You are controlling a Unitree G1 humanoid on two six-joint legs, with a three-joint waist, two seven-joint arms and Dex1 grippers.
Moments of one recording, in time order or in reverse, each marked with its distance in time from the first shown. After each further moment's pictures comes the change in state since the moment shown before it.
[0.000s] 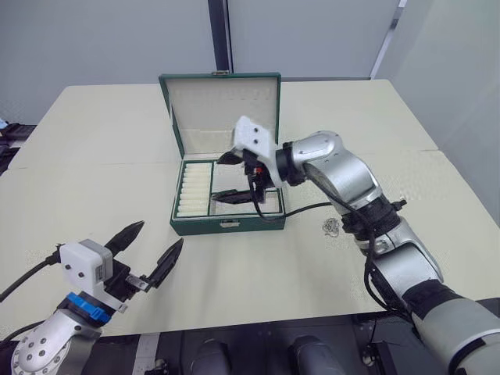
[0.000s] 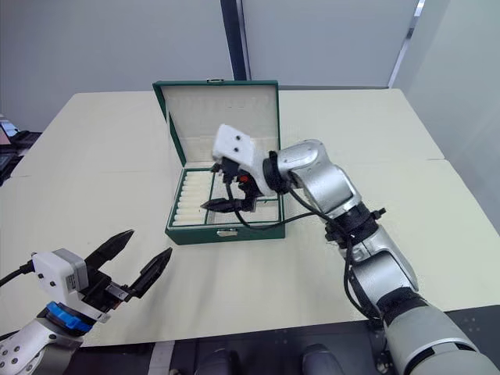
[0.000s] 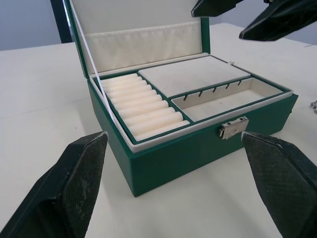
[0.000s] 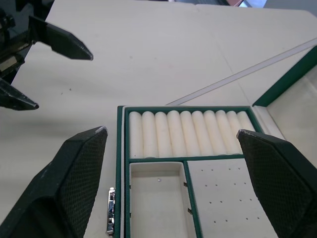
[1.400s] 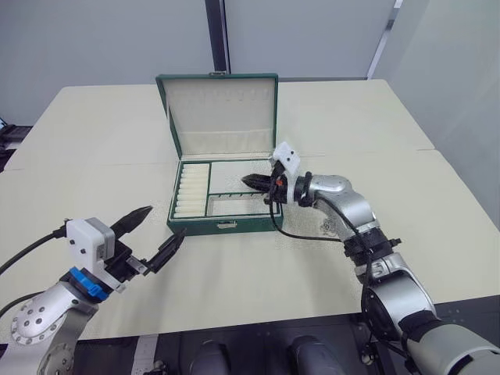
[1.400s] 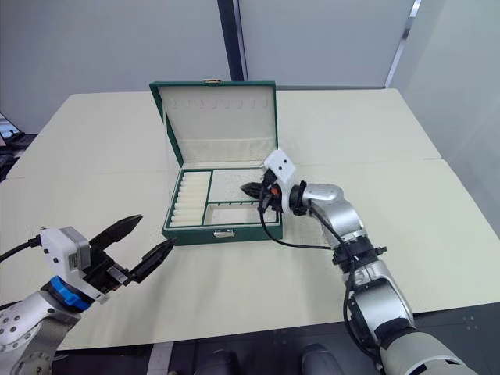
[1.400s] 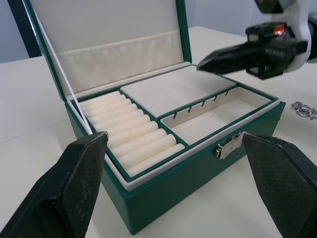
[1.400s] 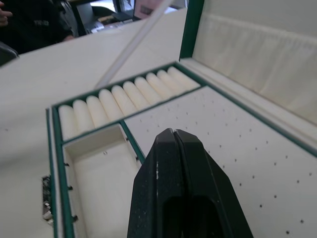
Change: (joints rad) left arm -0.170 0.131 0.001 0.114 -0.047 0.046 -0.102; right arm 0.207 0.052 -0.175 0.076 0.113 -0.114 -0.192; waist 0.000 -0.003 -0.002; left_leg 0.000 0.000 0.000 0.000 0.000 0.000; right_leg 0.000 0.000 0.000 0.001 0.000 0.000
